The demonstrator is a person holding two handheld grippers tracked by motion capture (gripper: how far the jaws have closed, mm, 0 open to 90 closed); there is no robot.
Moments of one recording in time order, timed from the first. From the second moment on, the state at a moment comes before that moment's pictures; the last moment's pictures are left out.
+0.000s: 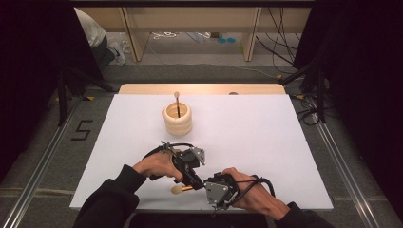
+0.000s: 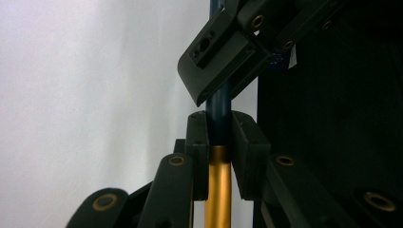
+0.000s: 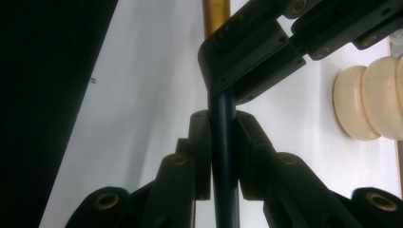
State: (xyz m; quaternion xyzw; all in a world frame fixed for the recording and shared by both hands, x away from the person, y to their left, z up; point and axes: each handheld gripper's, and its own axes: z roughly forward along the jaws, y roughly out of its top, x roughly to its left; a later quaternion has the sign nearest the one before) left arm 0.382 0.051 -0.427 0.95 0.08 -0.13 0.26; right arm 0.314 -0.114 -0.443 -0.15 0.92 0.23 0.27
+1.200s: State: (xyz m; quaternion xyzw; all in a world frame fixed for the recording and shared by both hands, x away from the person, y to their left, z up) left arm 0.378 0.105 -0.386 0.87 0.20 0.10 0.45; right arm 0.349 -0.160 -0.424 0.00 0.91 0.32 0.26
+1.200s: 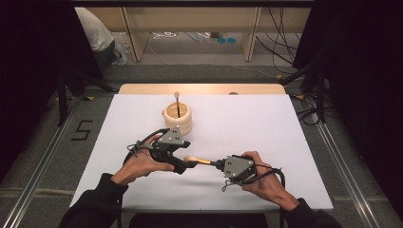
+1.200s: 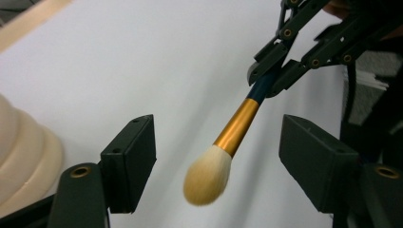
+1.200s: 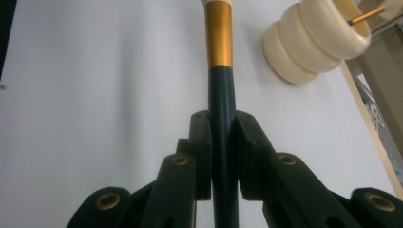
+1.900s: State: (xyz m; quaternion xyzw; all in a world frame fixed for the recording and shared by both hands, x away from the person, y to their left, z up) left arm 0.366 0.129 -0.405 0.76 0.31 0.12 0.56; right arm 0.364 -0.181 -0.409 0.11 0.84 0.48 0.23
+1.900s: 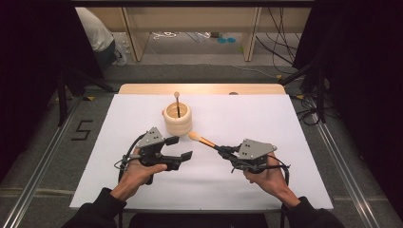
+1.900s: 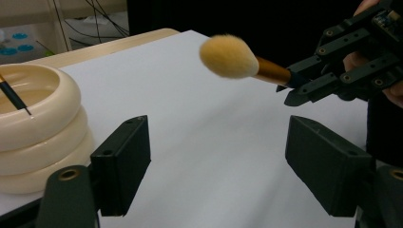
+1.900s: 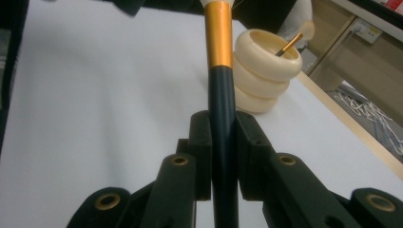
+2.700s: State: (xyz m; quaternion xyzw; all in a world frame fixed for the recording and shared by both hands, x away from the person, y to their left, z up) left arm 0.356 0.101 -0.409 0.74 0.29 0.09 0.60; right arm 0.360 -0.170 -0.412 0.11 0.82 0.52 0.20
